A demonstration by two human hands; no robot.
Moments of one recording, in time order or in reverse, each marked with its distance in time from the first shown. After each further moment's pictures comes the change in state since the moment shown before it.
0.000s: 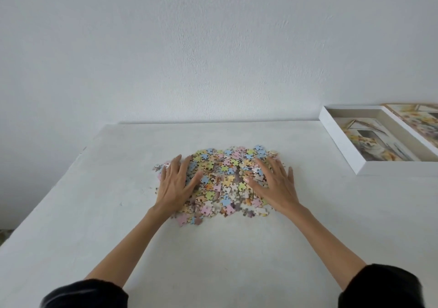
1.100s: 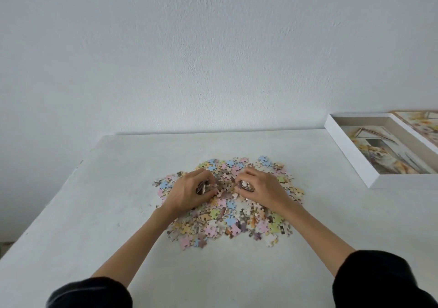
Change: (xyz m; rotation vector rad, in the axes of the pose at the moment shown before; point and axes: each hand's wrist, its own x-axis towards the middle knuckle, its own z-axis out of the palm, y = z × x) left_hand 0.041 0.004 0.000 -0.152 -0.041 0.458; right_hand 0.052 -0.017 0.006 0.126 0.027 -0.479
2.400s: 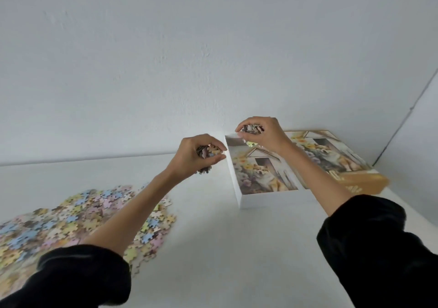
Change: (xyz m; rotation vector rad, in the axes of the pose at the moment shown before) left_hand 0.215 0.232 0.089 -0.518 0.098 0.139; right_hand -0.059 0.191 -0.267 0.300 0.276 0.127
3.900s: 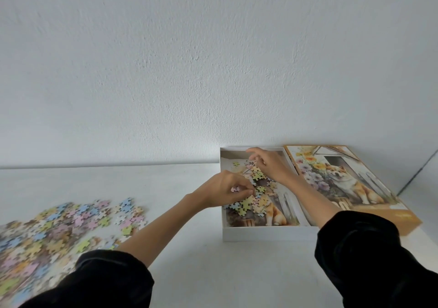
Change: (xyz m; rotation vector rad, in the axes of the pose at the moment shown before) left_hand 0.064 -0.052 0.109 0.301 -0.393 0.003; right_hand 0.030 0.159 0.004 -0.305 -0.178 0.163
